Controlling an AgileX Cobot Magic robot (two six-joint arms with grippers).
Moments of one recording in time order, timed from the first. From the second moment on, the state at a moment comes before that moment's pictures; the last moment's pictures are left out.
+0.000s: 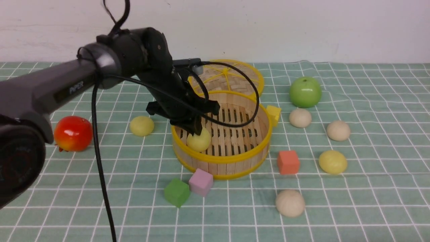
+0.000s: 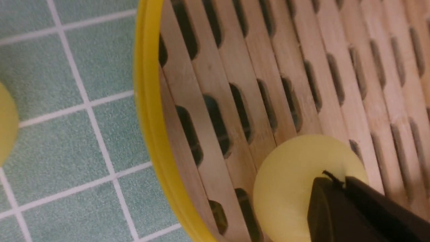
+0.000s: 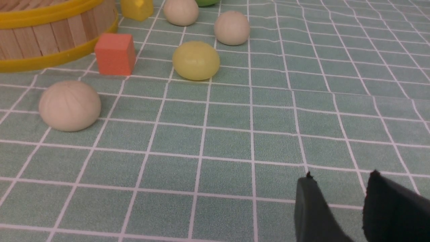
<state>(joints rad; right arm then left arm) 0.09 -0.01 0.01 -0.15 0.39 0.15 -0.35 2.17 -1.88 -0.27 0.94 -0.02</state>
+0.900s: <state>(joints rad) 0.09 -0.01 0.01 -0.15 0.39 0.15 -0.21 2.10 -1.90 -0.03 0.87 -0.14</state>
